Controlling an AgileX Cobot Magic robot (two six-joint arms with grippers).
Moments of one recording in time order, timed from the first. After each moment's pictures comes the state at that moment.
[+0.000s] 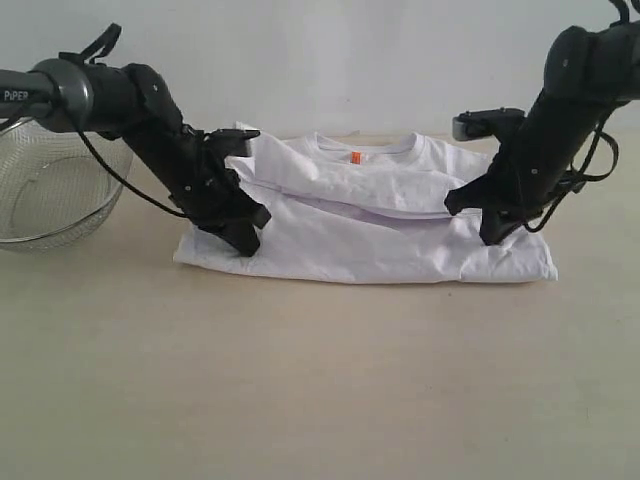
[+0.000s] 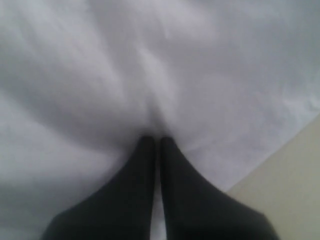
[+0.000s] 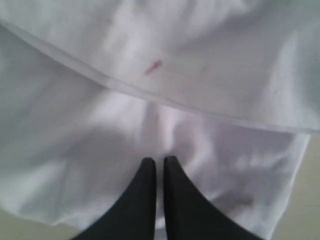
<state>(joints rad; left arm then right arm) -0.25 2.37 -1.79 -0.50 0.96 0.63 -0.01 2.14 -1.56 0.17 0.89 -0.31</state>
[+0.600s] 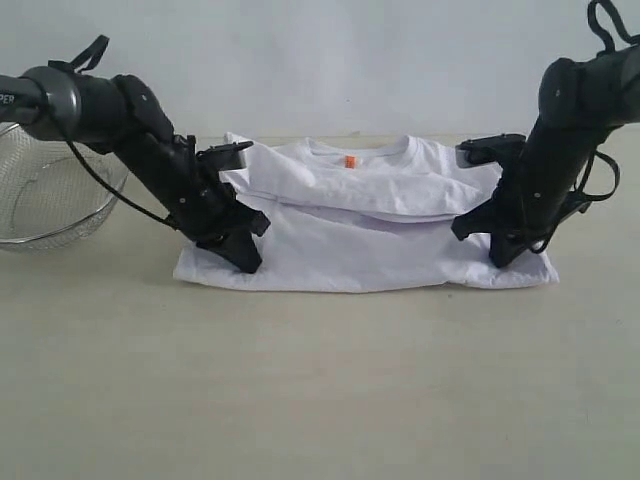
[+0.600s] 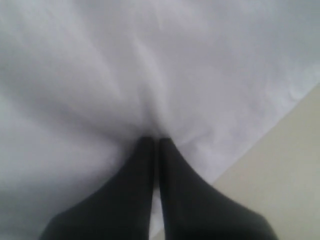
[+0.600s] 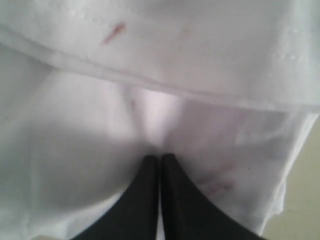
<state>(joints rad) -0.25 2.34 -1.67 -0.59 0.99 0.63 -0.01 2.19 -1.50 0.10 0.88 -0.29</state>
